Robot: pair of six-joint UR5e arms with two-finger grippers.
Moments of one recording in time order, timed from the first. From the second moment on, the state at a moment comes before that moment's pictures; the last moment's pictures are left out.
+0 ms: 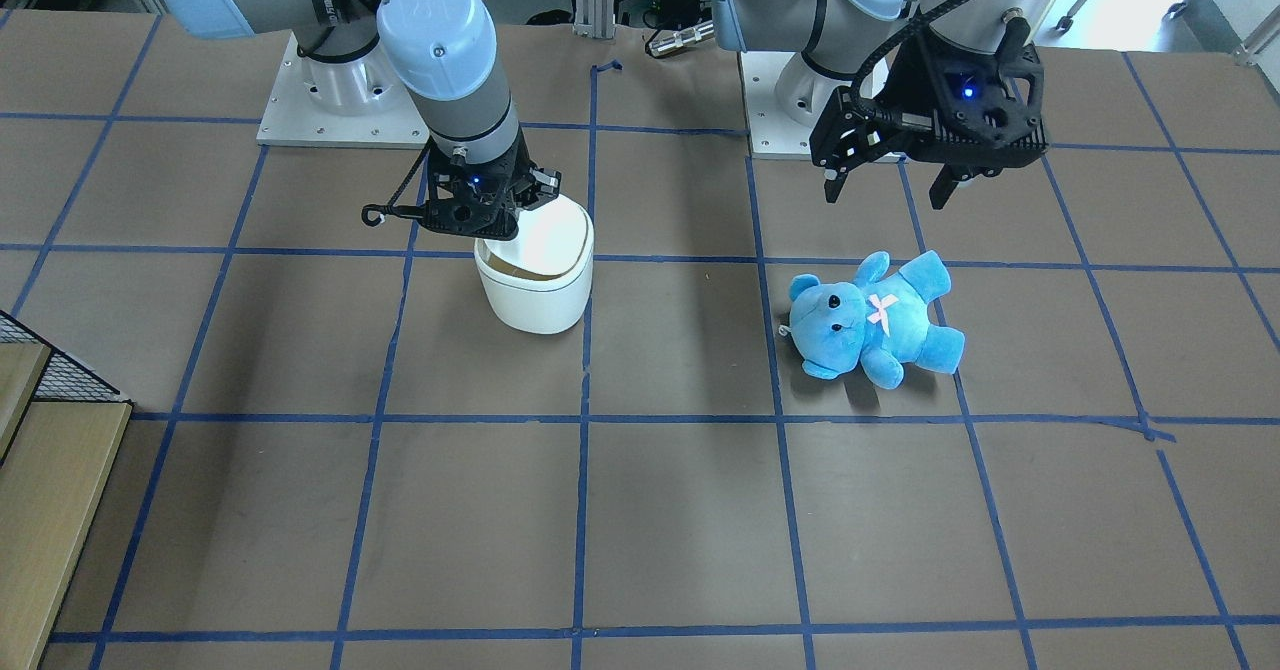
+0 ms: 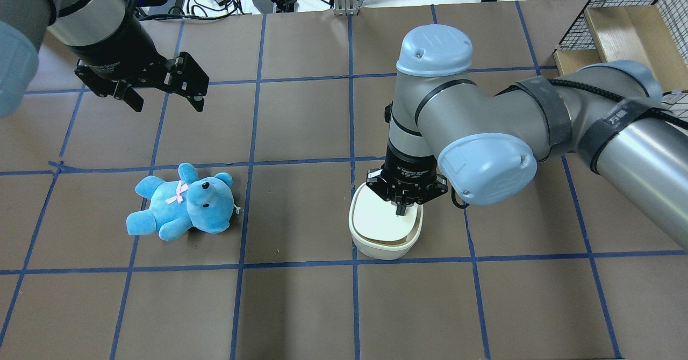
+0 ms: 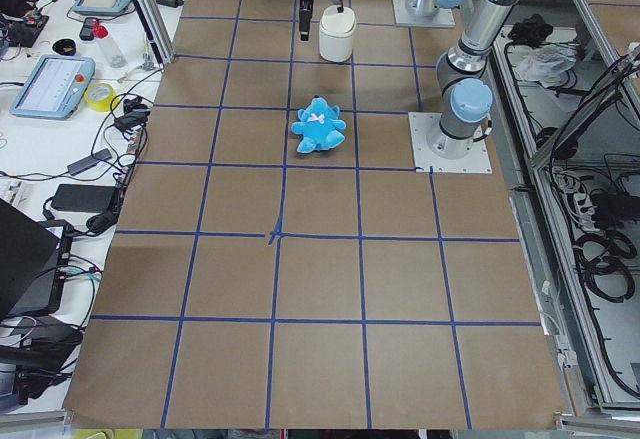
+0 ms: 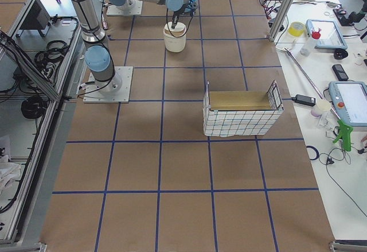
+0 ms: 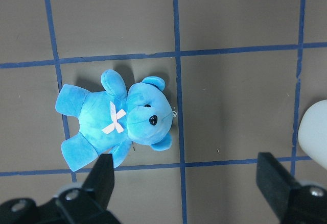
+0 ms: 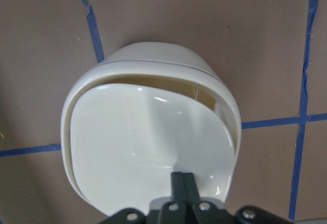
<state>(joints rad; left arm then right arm) -1.54 -1.52 -1.60 -1.55 1.57 0.07 1.86 -1.50 1.84 -1.70 -1.45 0.41</state>
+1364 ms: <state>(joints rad) -1.54 -1.52 -1.60 -1.55 1.57 0.07 1.63 -1.50 1.49 -1.40 -1.63 0.01</state>
